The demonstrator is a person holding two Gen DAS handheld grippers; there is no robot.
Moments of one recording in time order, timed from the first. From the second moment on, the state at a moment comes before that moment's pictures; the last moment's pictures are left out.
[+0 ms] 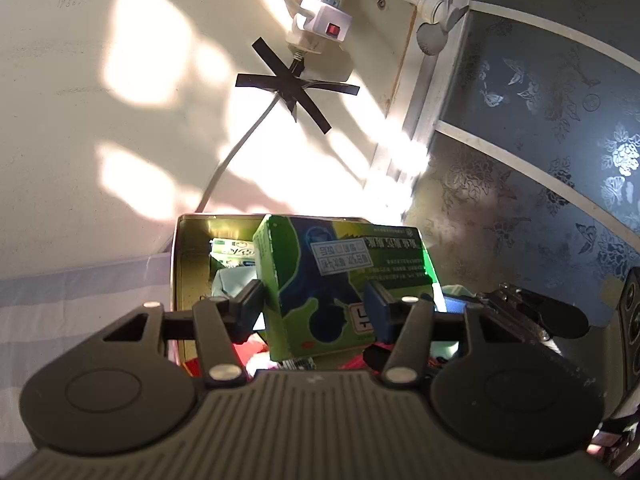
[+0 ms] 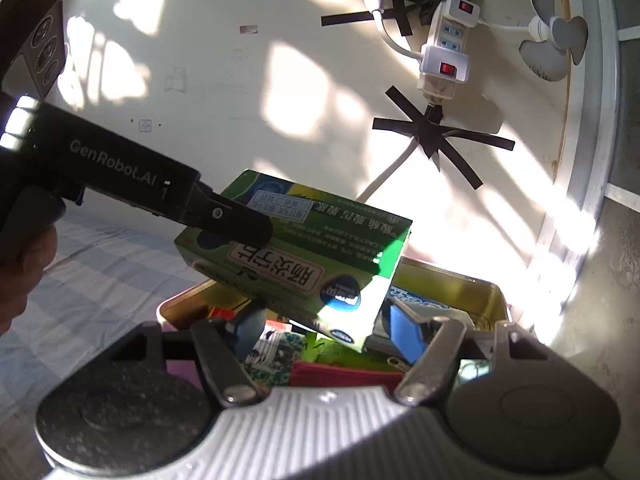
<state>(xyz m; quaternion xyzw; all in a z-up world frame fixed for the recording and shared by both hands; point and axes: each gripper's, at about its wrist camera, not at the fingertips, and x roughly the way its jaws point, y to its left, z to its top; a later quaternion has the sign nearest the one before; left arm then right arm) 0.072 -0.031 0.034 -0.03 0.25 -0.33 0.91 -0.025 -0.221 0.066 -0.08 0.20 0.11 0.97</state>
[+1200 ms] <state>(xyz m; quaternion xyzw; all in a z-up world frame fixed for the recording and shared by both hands) -0.024 -0.015 0.002 0.06 0.25 -0.22 0.94 -0.134 -0.225 0.031 0.15 0.23 0.06 0.96</state>
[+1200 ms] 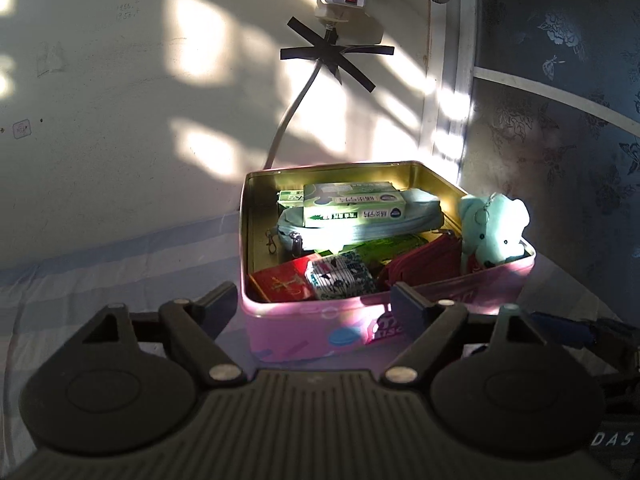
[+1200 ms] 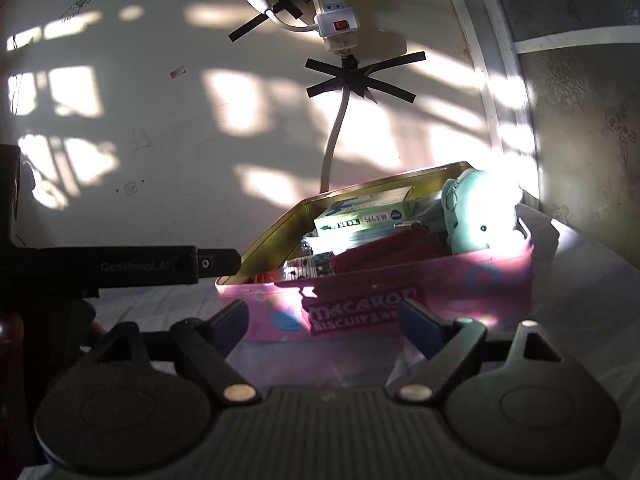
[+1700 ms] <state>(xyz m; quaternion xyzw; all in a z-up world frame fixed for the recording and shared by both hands) -0.086 0.015 0.001 0.08 0.24 -0.18 0.95 -0.195 -0.208 0.034 0.15 0.25 0.06 0.95</state>
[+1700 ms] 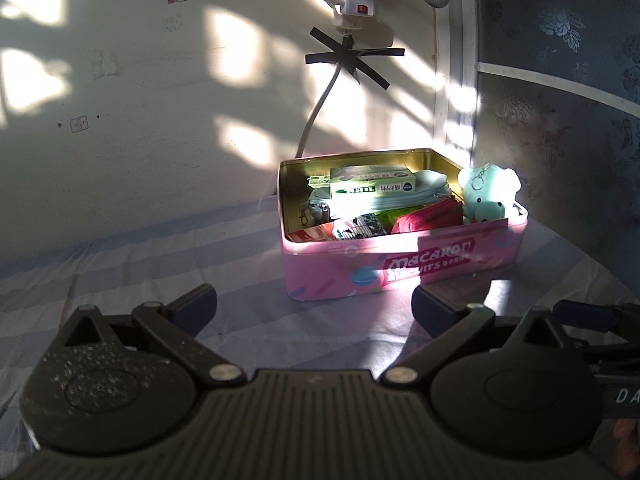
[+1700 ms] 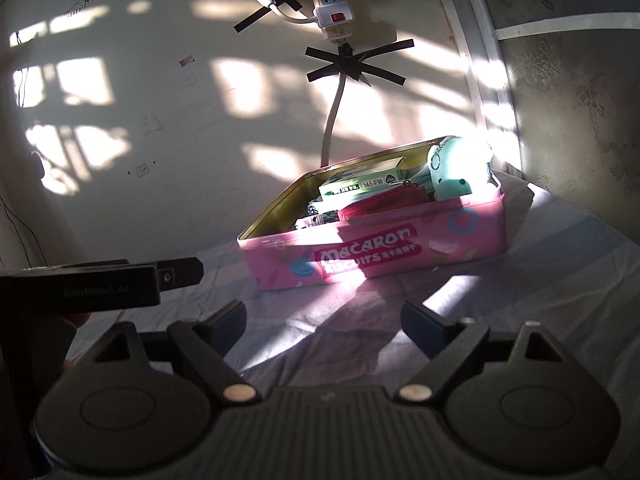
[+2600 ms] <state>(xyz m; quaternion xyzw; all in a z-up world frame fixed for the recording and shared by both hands) -0.061 0.038 -0.019 0.05 0.25 -0.13 0.96 -0.170 -0.188 0.014 0.16 0.26 0.06 0.95</state>
